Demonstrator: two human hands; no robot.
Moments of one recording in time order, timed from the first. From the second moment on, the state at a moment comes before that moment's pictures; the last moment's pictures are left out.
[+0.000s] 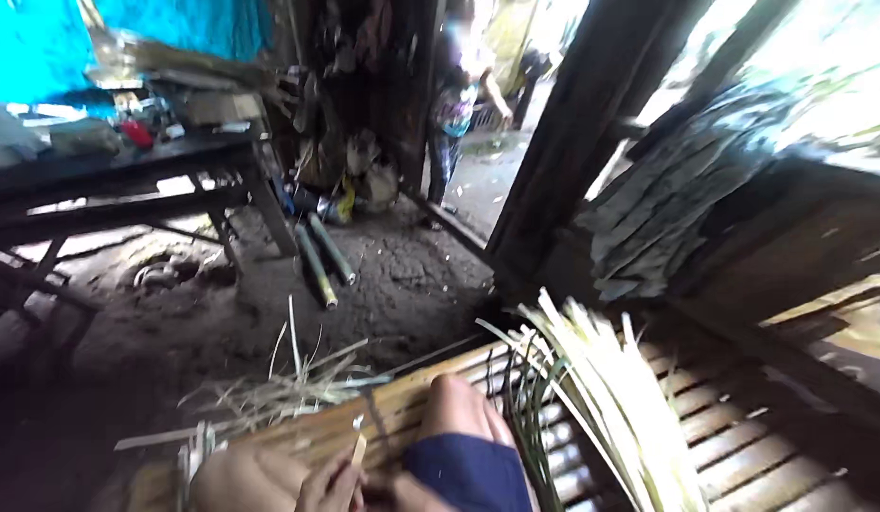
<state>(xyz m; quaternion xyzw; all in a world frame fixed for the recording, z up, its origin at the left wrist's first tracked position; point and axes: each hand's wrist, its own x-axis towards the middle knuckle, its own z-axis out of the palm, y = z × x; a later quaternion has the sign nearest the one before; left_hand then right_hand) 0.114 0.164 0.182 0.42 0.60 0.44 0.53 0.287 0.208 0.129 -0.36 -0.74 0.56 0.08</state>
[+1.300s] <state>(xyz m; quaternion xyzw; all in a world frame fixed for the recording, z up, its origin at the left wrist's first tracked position) 0.151 0.156 0.214 0.28 0.50 0.59 0.57 0.319 0.255 0.208 -0.14 -0.27 0.95 0.07</state>
